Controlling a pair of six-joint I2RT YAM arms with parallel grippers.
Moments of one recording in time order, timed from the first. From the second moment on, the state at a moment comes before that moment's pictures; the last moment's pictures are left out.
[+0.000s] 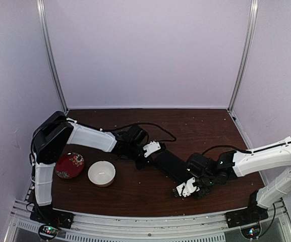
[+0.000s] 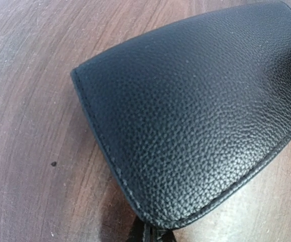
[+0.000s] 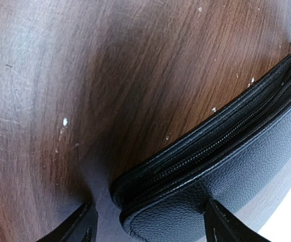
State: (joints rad) left arm -0.89 2.10 1.33 -0.15 0.24 0.35; right arm 1.05 1.40 0.68 -0.51 0.22 -0.92
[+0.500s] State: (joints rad) left arm -0.91 2.02 1.29 -0.32 0.26 0.17; right arm 1.04 1.47 0.75 -0.53 0.20 -0.80
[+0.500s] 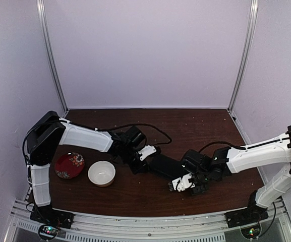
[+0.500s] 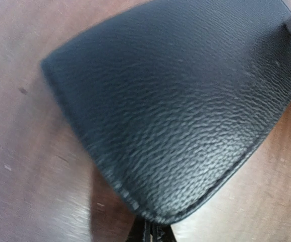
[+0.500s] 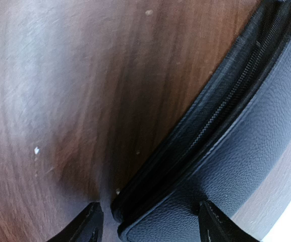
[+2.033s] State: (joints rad) left arm -0.88 2.09 1.50 -0.54 0.29 -0.08; right arm 1.08 1.68 1.01 -0.33 0.21 -0.59
